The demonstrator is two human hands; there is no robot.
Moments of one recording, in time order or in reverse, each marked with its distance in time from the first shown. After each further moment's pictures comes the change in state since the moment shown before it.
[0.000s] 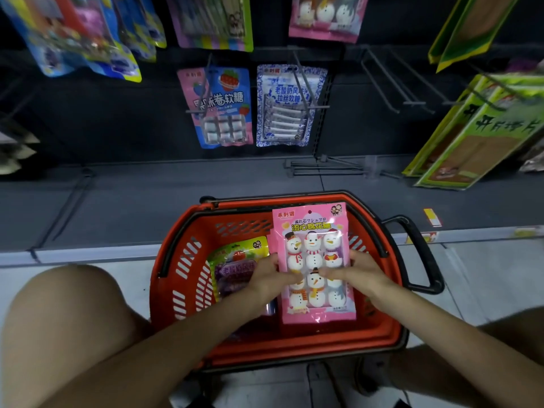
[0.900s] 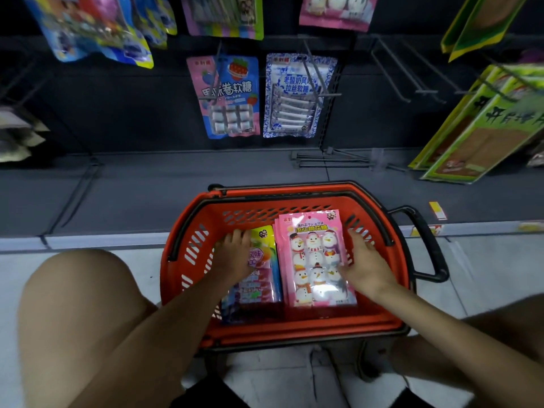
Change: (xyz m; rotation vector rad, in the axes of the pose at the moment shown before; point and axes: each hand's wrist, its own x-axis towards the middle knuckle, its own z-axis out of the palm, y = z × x) left_hand 0.061 -0.056 -0.089 1.360 0.291 0.297; right_hand -0.020 -0.004 0.012 -0.661 0.184 -0.182
